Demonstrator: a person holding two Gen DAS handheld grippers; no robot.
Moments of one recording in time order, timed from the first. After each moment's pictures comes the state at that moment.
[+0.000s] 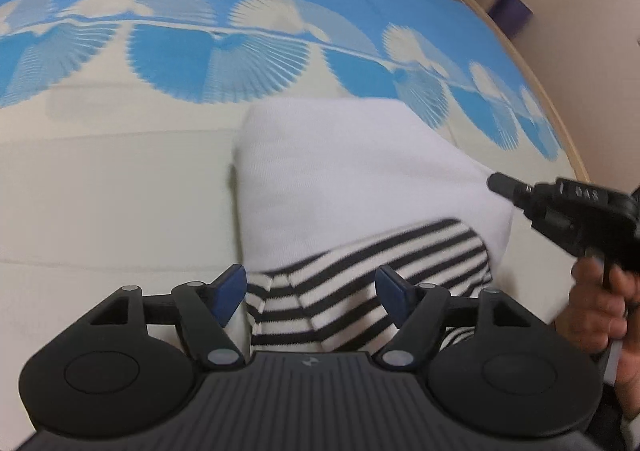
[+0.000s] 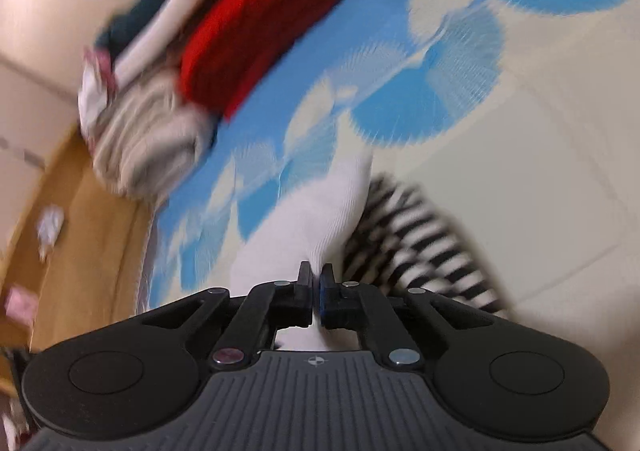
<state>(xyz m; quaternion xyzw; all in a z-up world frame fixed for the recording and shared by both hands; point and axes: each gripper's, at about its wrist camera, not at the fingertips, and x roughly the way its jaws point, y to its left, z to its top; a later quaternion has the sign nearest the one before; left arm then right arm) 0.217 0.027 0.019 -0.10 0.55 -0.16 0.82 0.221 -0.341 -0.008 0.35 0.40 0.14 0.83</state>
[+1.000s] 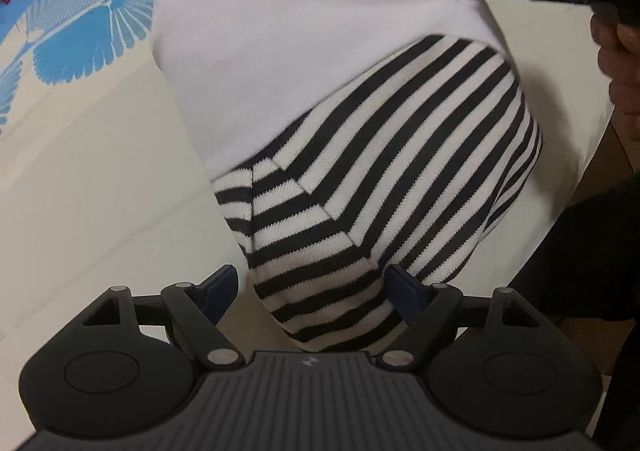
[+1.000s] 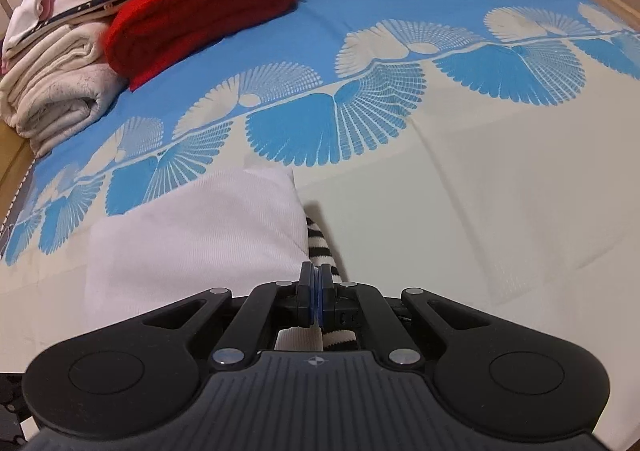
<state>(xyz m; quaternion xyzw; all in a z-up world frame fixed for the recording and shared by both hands) 0.186 -0.037 -0.042 0.16 0.60 -0.23 0.75 0.223 -0.324 -0.022 0.14 0.43 0.03 0.89</state>
